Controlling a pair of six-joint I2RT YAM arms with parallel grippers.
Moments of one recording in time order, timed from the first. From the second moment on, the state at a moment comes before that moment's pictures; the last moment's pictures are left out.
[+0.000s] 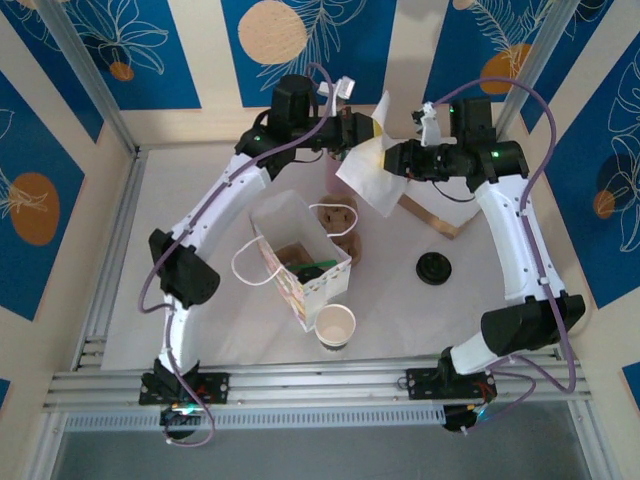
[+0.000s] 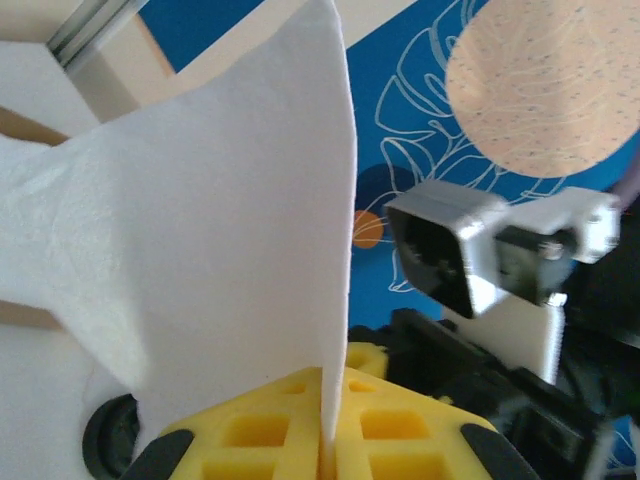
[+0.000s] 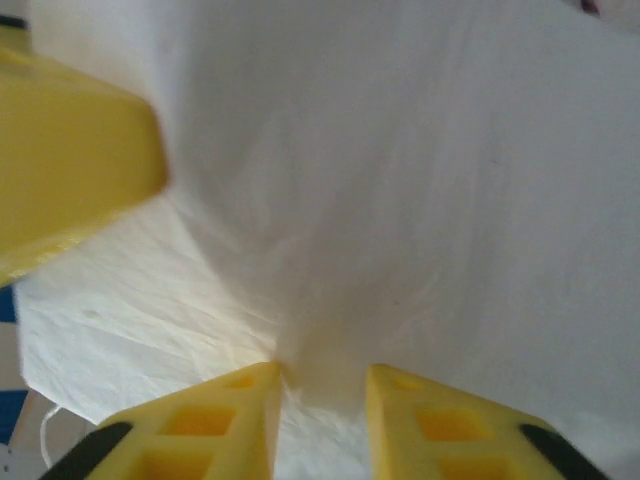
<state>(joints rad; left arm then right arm) -0.62 2.05 2.26 -0.39 0.74 -0.85 0.14 1.50 1.77 -1.03 -0.64 0.29</state>
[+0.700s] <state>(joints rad) -0.62 1.96 2.06 0.03 0.77 -1.14 0.07 1.38 1.45 -0.51 -1.02 0.64</state>
